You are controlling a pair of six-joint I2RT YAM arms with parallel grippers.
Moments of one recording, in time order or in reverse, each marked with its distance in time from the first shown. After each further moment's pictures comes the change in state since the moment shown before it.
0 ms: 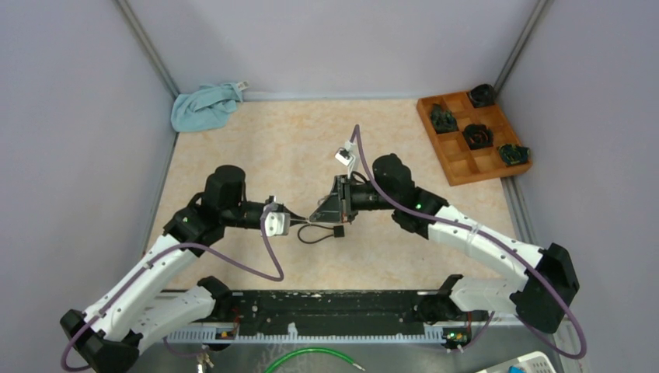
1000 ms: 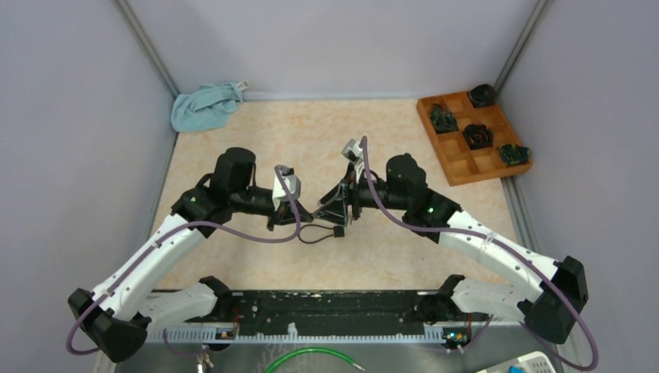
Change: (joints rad) left arm -0.002 0.155 0.154 -0.071 0.019 -0.379; right arm -0.012 -0.093 0.009 -0.021 0.075 -0.413
